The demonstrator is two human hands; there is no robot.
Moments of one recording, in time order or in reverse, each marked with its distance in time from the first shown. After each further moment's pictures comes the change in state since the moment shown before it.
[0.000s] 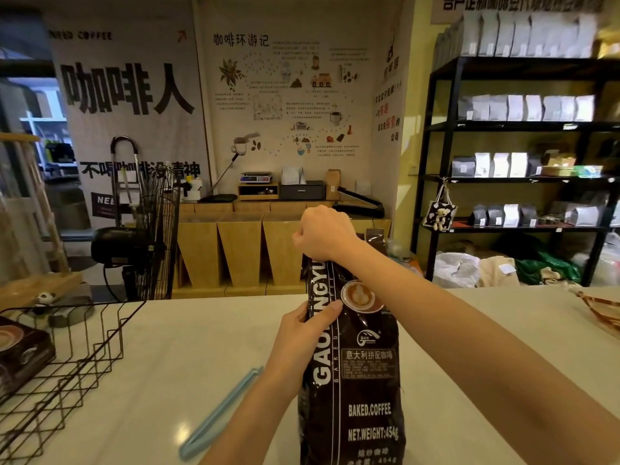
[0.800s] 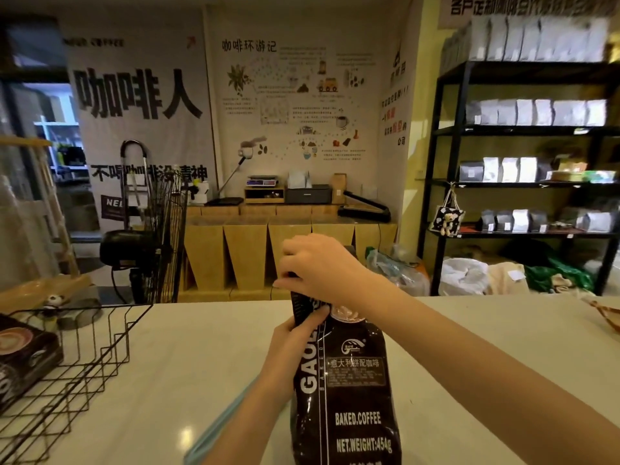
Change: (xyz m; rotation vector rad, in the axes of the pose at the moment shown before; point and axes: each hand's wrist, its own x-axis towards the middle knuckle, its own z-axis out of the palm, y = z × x) left_hand 0.009 -0.004 -0.017 -0.043 0.111 -0.132; right_hand -0.043 -0.022 -0.002 -0.120 0.059 -0.584
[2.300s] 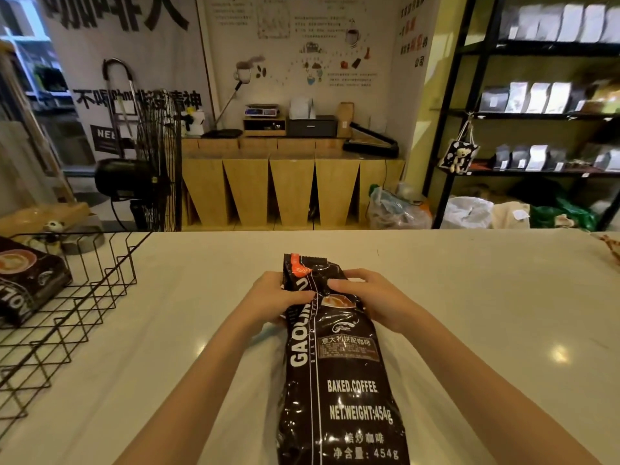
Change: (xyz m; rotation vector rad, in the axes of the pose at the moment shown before) left_hand 0.016 -0.030 -0.050 0.641 -0.043 -0.061; right_hand -0.126 -0.021 0.100 1.494 -0.210 1.313
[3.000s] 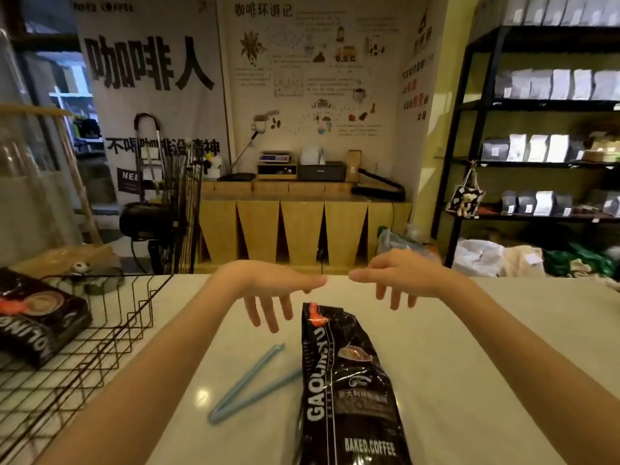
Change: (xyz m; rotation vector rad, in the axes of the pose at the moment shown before) left_hand -0.010 0.097 -0.058 0.679 -0.382 -0.181; right_hand -0.023 -0.108 -0.031 -0.998 0.058 -0.223
